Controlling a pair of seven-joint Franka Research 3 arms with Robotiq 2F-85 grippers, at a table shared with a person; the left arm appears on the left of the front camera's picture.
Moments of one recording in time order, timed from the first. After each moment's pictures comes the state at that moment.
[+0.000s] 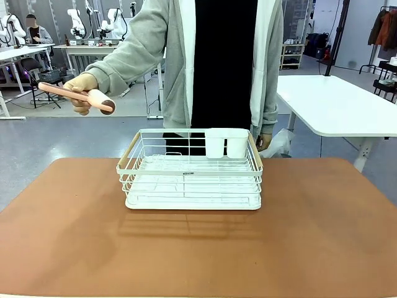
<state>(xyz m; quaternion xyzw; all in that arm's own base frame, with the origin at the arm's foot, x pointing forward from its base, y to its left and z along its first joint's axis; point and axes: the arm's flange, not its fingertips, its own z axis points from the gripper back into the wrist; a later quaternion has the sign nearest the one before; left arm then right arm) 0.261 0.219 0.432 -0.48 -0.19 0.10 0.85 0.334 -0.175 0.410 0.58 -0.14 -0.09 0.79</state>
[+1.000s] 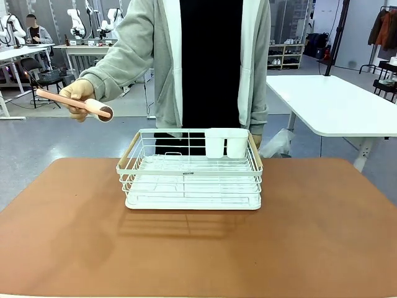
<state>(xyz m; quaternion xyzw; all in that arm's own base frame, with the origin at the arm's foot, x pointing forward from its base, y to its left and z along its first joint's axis) 0.279 0.175 0.500 -0.45 -0.15 0.14 0.87 0.334 -0.175 0.410 0.58 -0.14 -0.09 0.79</state>
